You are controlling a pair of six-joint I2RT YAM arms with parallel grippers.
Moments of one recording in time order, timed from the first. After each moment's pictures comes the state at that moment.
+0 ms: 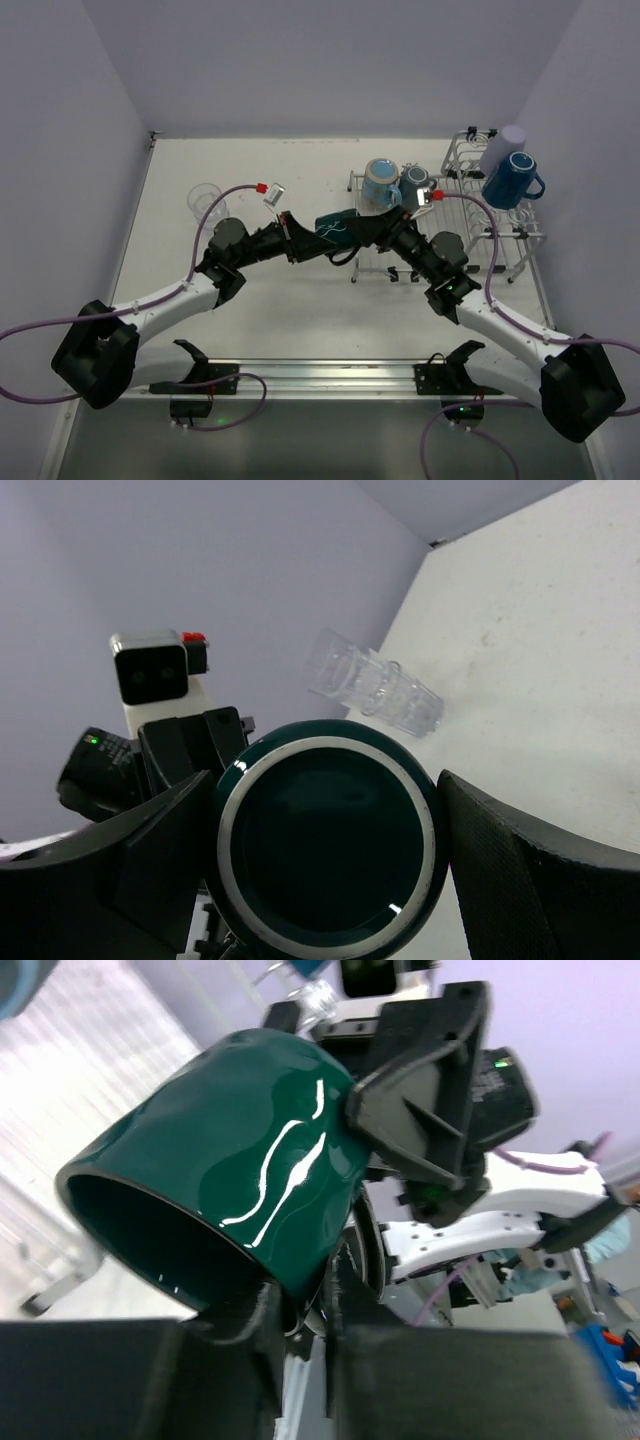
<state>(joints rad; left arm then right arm) -0.62 1.24 0.58 0.72 0.62 -0.95 0.58 1.03 0.48 0.65 -0.20 0.97</state>
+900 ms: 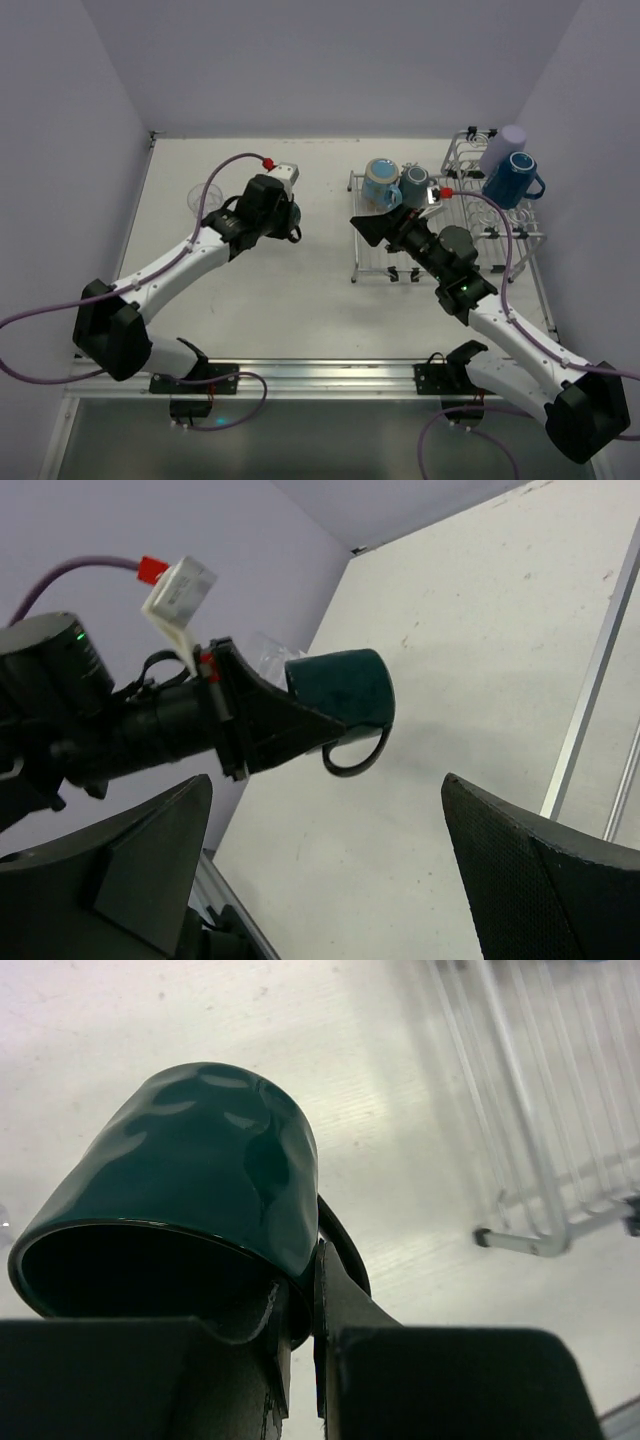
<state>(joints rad) -0.62 1.35 1.07 -0.39 -0.09 -0.33 0.52 0.92 0.54 0.39 -0.17 0.87</state>
